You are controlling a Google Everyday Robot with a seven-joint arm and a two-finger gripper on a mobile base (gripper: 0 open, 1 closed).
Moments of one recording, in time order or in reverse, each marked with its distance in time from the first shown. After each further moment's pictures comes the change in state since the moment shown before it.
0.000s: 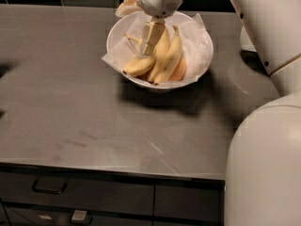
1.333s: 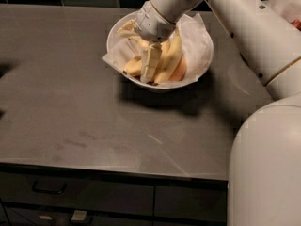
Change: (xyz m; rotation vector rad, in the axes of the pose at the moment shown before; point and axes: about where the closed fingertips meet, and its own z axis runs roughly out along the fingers) arm 0.012 0.034 0.055 -0.108 -0.071 0.074
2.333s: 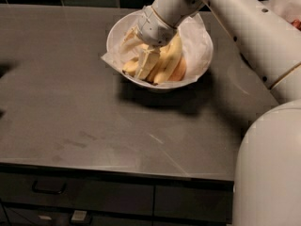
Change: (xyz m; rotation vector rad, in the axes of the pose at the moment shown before) arm 0.006 0.006 0.006 0.004 0.001 0.022
